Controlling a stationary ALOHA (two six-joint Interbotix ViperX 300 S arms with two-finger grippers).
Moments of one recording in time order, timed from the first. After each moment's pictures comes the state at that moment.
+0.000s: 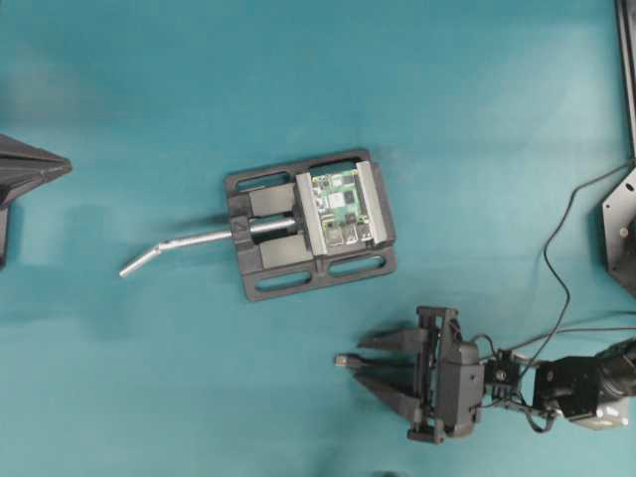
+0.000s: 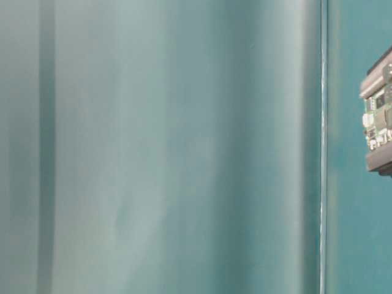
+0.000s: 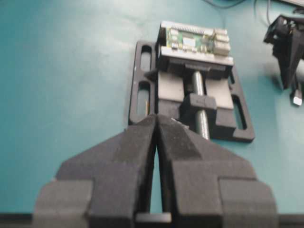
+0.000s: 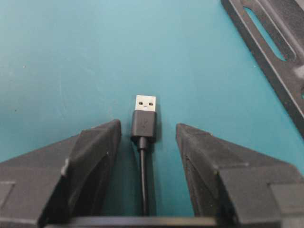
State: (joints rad) left arm 0.20 -1.39 1.51 -0.07 0.06 -0.10; right arm 0.70 0.44 0.77 1.01 -1.01 -0.27
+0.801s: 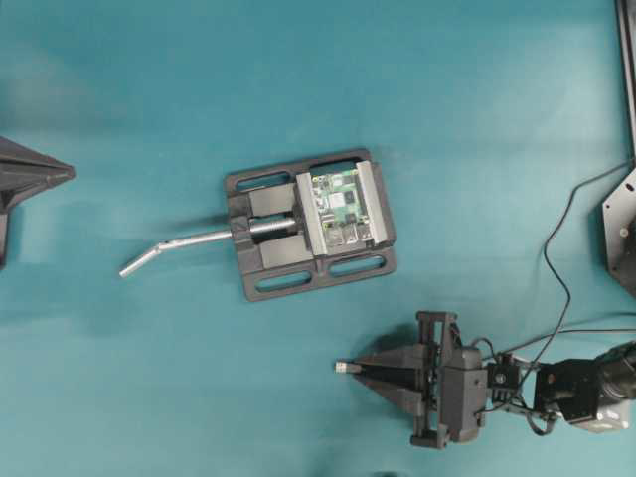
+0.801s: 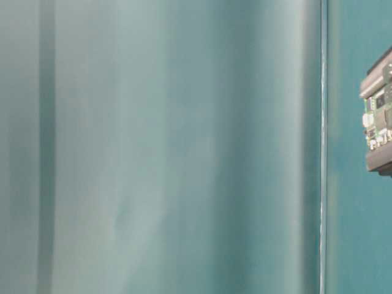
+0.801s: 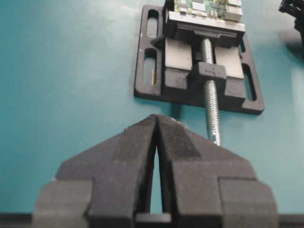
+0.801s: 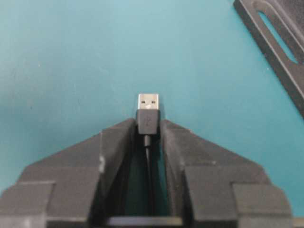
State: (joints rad) left arm 0.21 -1.37 1.51 -0.07 0.14 -0.10; right arm 0.71 0.45 0.77 1.01 -0.97 -0.27
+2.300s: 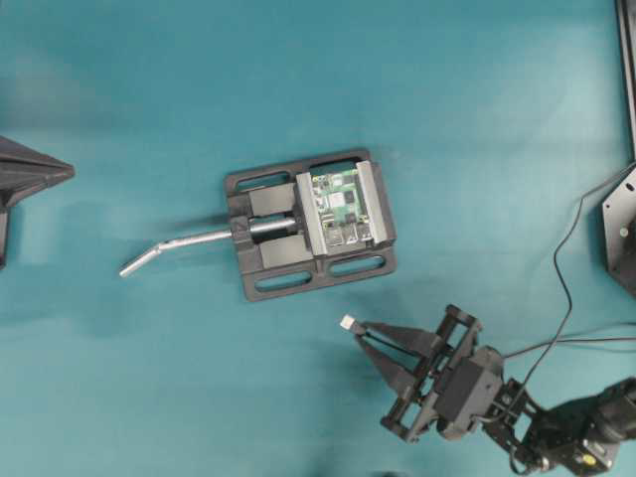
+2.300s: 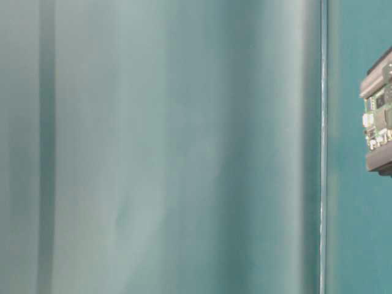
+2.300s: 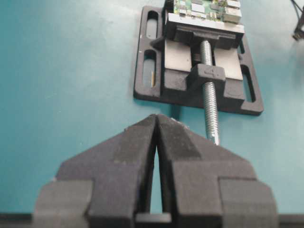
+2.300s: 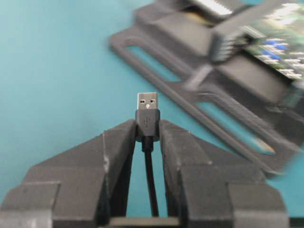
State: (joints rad) left arm 0.21 -1.37 1.50 -0.07 0.15 -0.10; right arm 0.78 0.45 0.58 1.56 -1.29 -0.44
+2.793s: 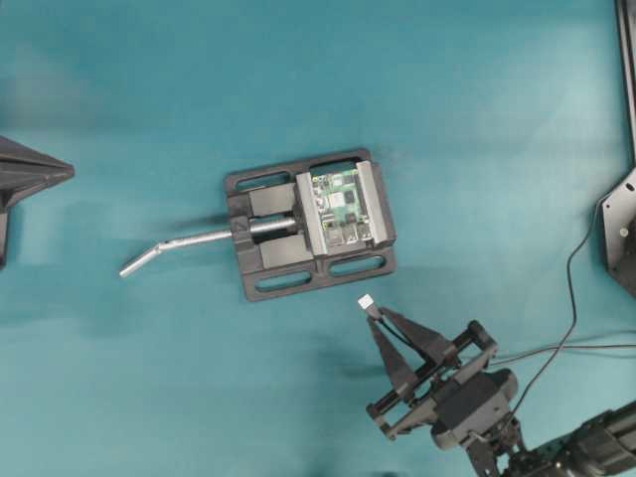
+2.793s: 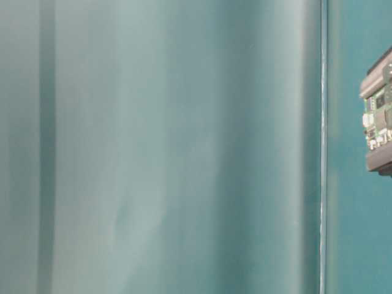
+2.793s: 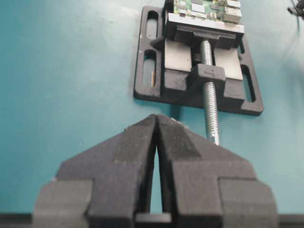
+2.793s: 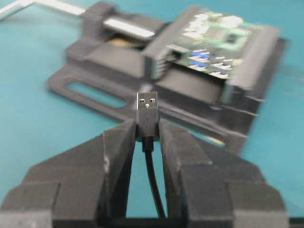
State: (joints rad) left arm 0.21 -1.37 1.50 -0.07 0.15 -0.10; right arm 0.79 0.52 0.38 1.81 -1.54 -0.47
